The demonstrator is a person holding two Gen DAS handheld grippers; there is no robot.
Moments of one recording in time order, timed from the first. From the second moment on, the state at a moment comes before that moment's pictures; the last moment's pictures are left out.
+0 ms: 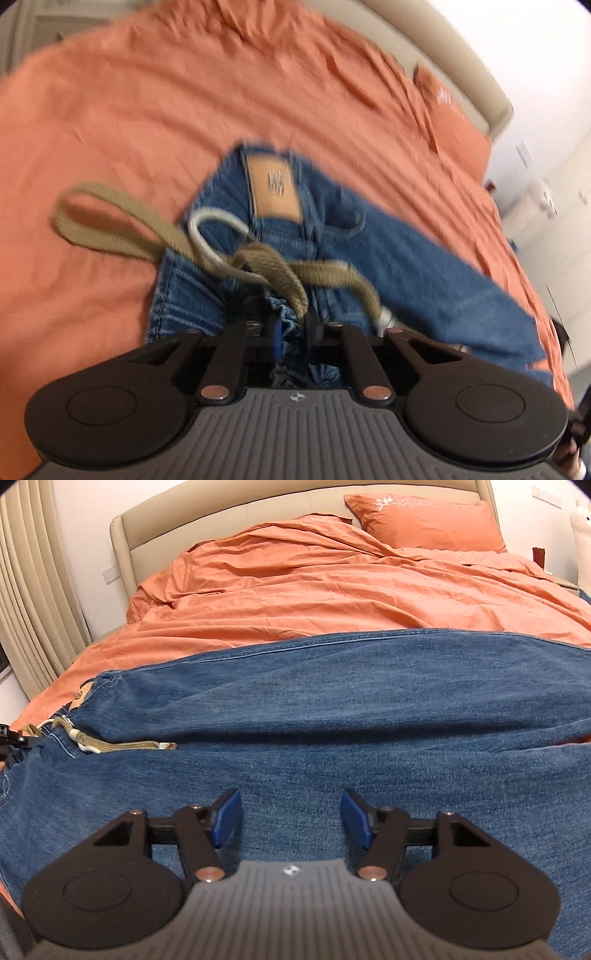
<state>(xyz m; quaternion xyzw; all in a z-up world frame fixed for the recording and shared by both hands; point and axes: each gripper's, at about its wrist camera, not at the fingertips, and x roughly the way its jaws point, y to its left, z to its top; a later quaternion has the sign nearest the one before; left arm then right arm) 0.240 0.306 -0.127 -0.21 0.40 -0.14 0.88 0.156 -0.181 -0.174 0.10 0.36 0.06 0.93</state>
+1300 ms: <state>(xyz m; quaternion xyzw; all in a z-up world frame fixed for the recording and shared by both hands) 0.161 0.195 -0.126 0.14 0.51 -0.04 0.85 0.121 -0.228 -0.125 0.14 0.45 -0.01 0.88</state>
